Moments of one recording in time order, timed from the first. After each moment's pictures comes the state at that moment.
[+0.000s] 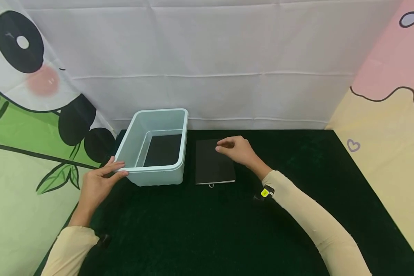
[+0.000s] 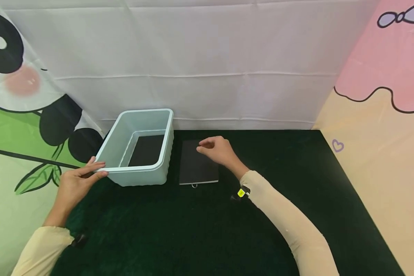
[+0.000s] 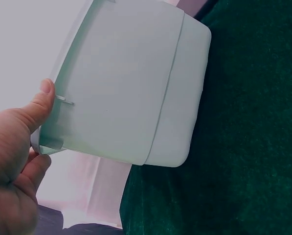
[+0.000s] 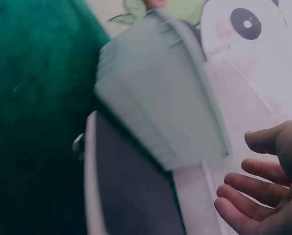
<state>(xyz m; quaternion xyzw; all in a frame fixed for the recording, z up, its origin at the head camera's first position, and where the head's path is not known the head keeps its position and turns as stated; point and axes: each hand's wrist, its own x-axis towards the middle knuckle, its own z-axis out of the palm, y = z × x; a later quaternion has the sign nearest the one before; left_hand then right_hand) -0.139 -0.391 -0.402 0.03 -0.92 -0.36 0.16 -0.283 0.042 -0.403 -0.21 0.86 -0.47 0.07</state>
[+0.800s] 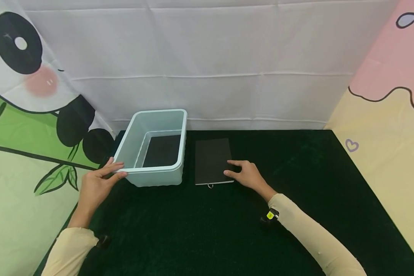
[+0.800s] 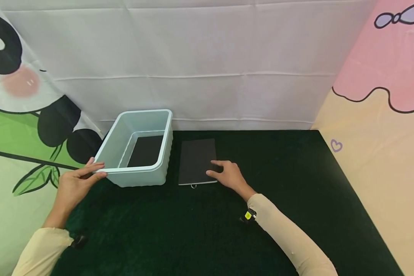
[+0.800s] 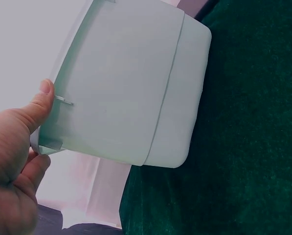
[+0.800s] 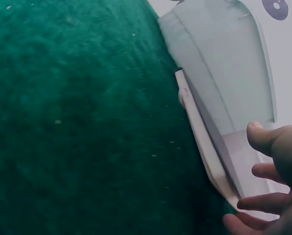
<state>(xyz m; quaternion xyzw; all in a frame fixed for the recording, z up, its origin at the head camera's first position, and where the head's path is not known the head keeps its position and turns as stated) -0.141 -0.390 -0.406 0.03 -0.92 -0.34 0.17 -0.256 0.073 -0.480 -0.18 0.90 -0.39 0.08</state>
